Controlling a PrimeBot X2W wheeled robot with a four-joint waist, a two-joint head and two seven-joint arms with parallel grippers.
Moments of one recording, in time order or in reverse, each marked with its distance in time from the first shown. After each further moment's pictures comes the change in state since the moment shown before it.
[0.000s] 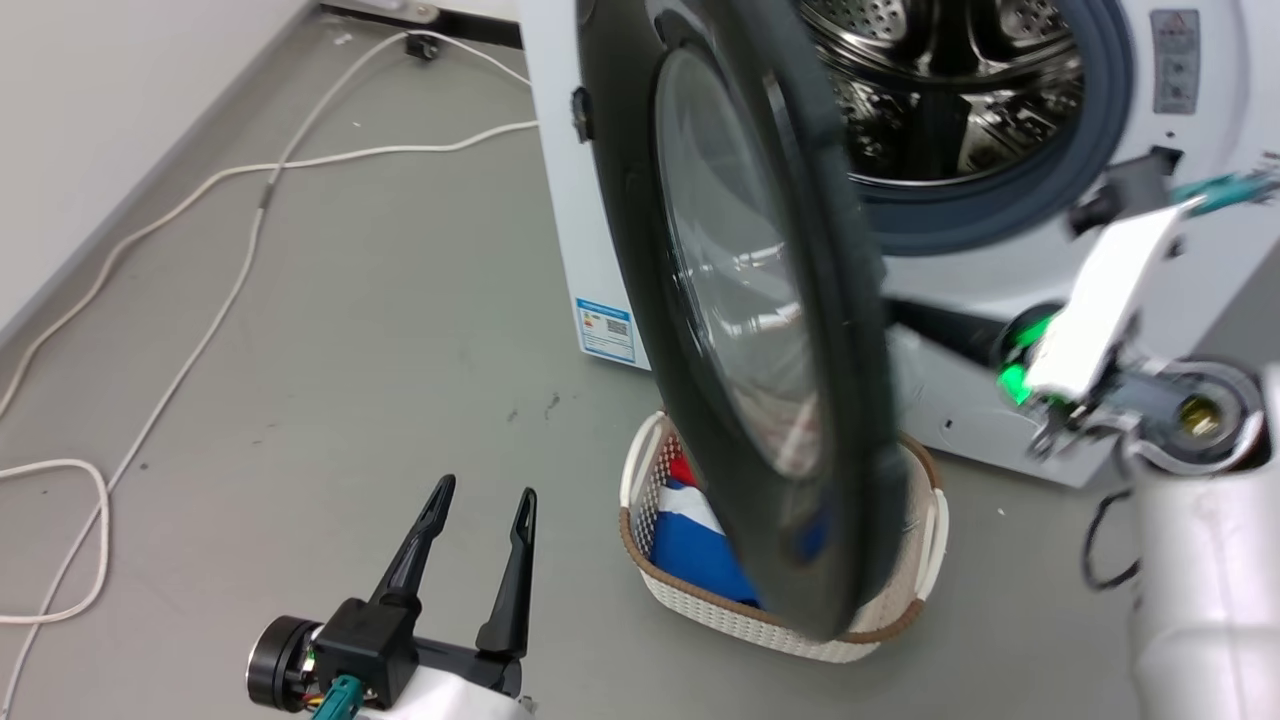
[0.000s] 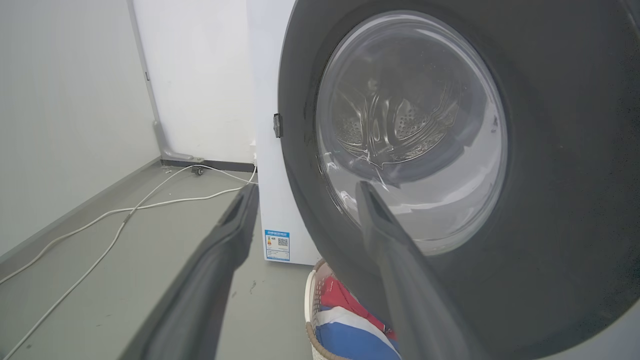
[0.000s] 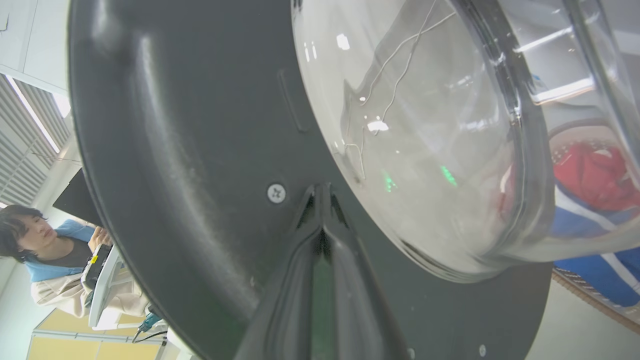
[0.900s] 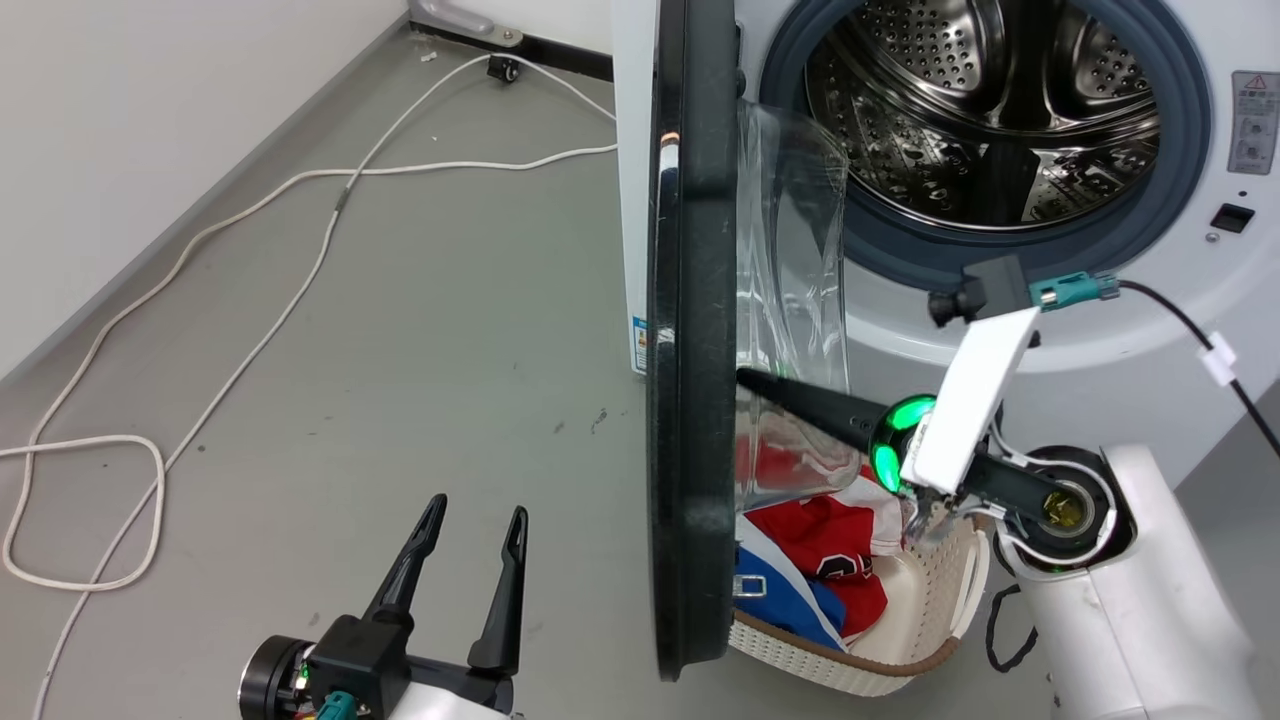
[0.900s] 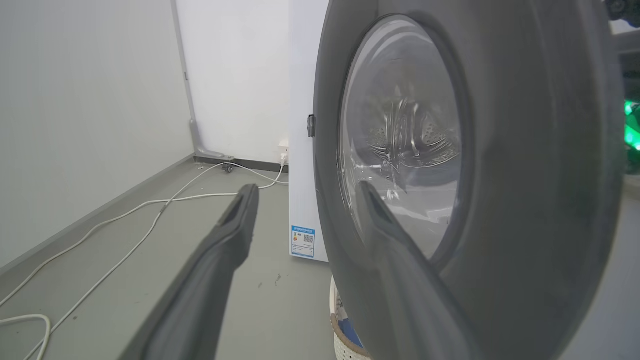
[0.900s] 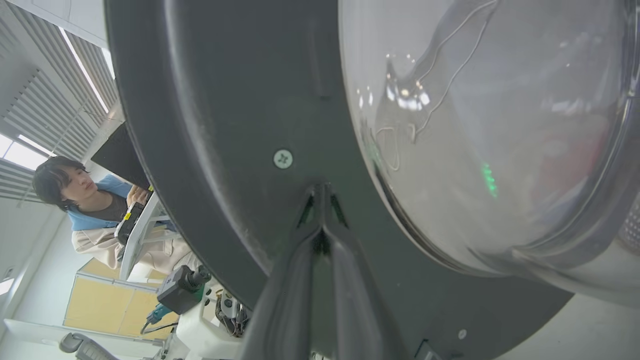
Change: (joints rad) left arm 0.035 0.000 0.015 0.000 0.008 -0.009 0.000; right arm 0.137 0.004 0.282 -0.052 0.160 0.000 -0.232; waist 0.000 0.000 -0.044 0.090
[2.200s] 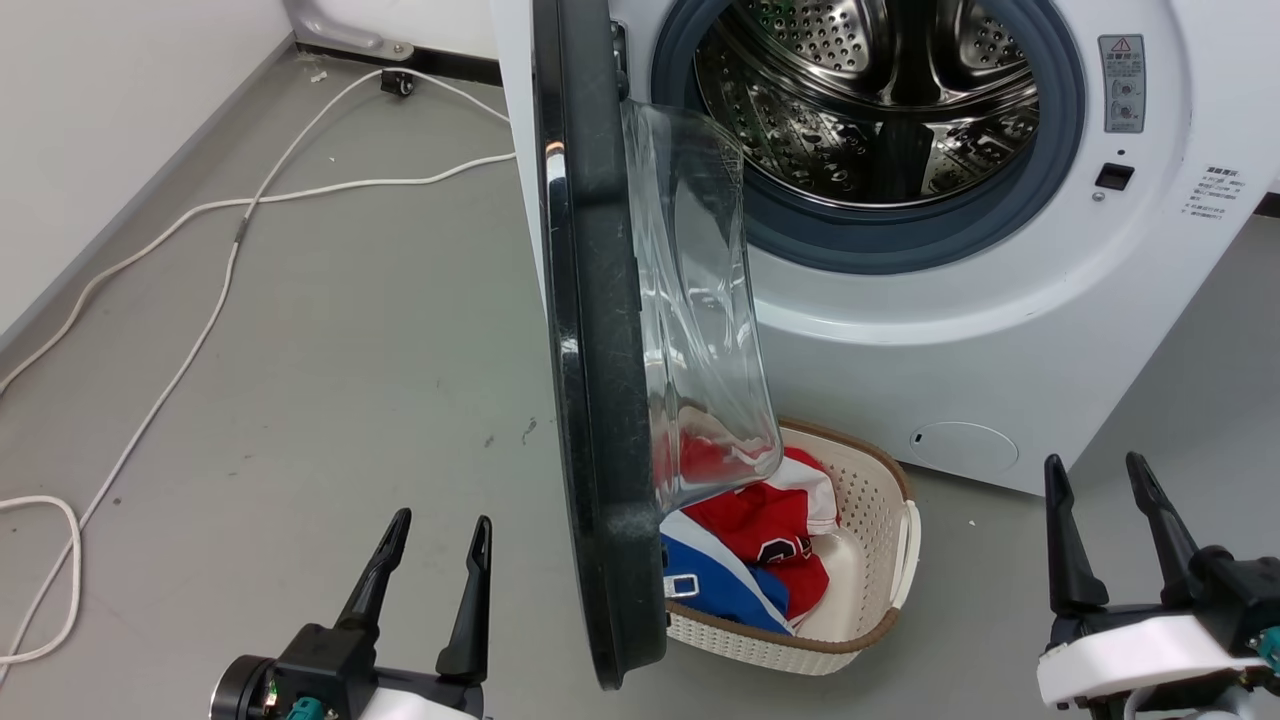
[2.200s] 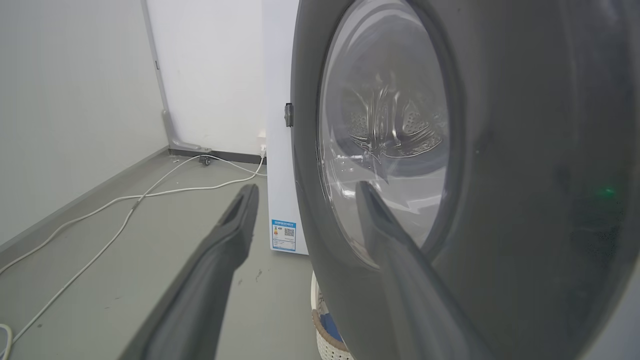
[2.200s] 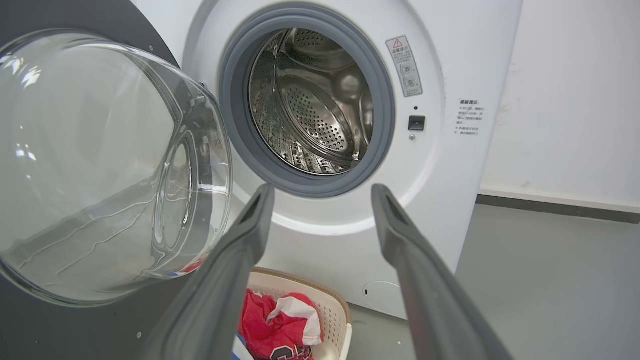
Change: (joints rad) left arm 0.013 0.000 0.059 0.021 -0.015 -0.008 0.000; right arm 0.469 -0.004 -0.281 -0.123 -1.130 0.000 -1.077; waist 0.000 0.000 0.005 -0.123
